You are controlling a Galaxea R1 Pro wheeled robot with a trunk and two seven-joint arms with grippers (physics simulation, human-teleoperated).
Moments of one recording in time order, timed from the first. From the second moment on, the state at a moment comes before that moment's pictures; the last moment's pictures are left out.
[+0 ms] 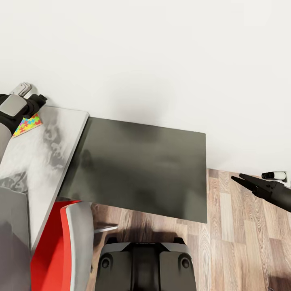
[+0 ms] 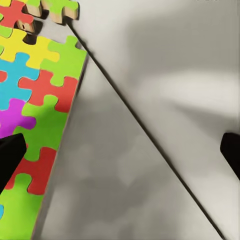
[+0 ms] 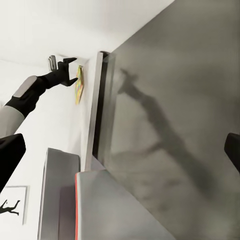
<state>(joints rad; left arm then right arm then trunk) -1.75 0.36 -0.06 -0.20 0.75 0.28 0.27 -0.34 -0.53 -0.40 -1.62 -1.03 1.04 0.90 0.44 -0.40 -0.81</state>
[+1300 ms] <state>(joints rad) -1.73 0.47 -0.04 -0.31 0.92 0.40 0.26 -0.34 -0.51 -0.38 -1.62 -1.03 1.04 0.90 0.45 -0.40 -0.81</state>
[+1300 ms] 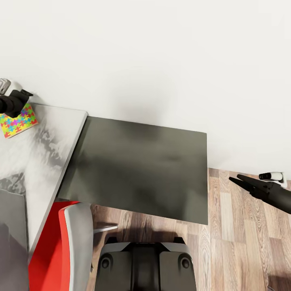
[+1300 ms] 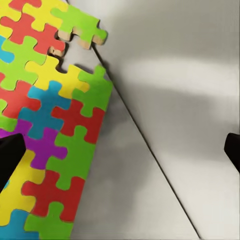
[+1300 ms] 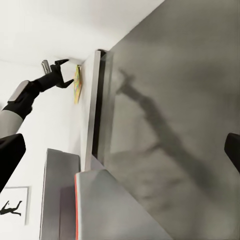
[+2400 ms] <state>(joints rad) -1.70 0.48 -0.04 -0.40 0.95 0.45 0.27 -0.34 -0.51 -0.38 -1.62 -1.03 1.04 0.90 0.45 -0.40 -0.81</state>
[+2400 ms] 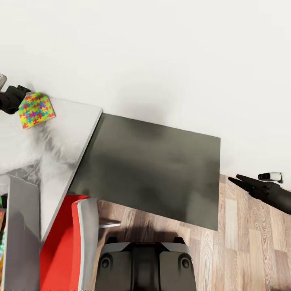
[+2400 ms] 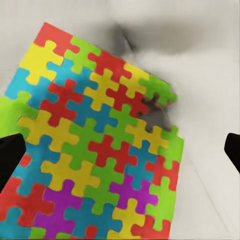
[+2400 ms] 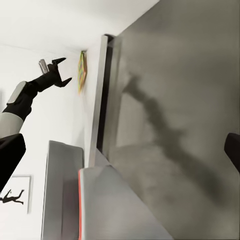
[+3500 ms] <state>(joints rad) -1.70 0.46 -0.05 -0.40 0.94 0.45 0.28 -0.34 -0.51 -0.39 -1.62 -1.03 1.04 0.90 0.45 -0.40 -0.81</state>
